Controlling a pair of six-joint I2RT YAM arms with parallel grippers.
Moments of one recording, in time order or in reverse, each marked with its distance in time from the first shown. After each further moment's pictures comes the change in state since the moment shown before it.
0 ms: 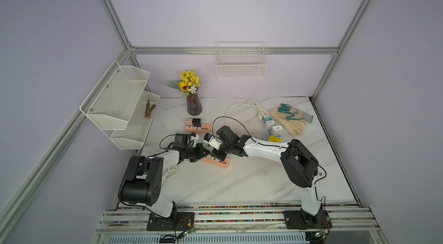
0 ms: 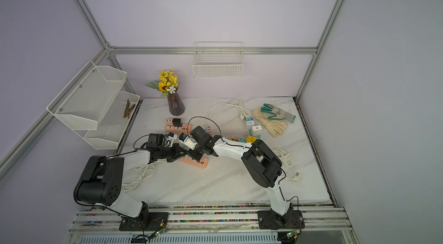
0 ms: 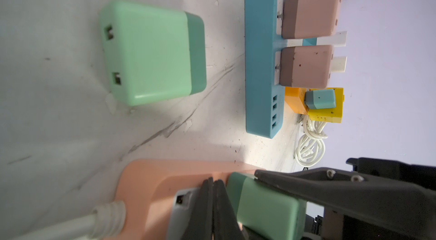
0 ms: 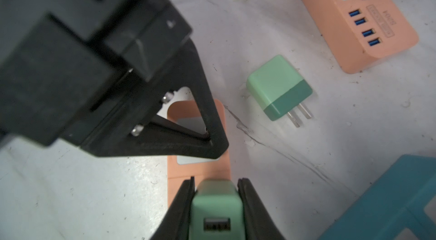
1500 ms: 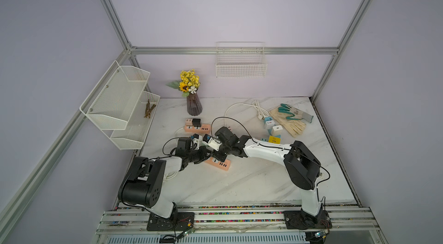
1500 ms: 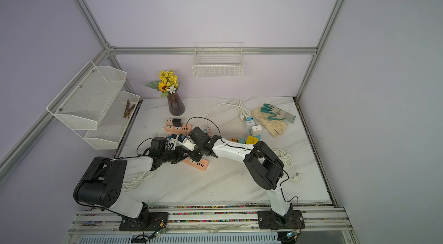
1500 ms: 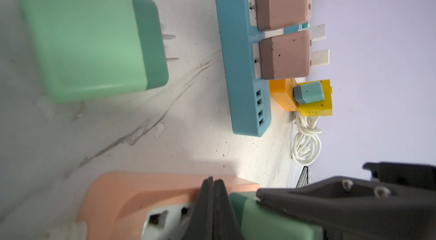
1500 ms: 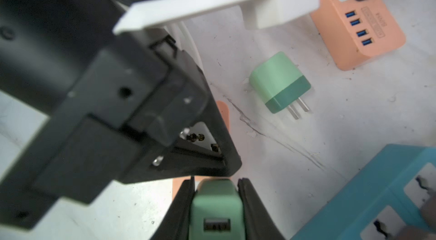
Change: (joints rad) left arm -0.067 -0.018 -0.113 0.235 -0.023 -0.060; right arm 0.042 -0.037 0.013 -0.074 0.125 -0.012
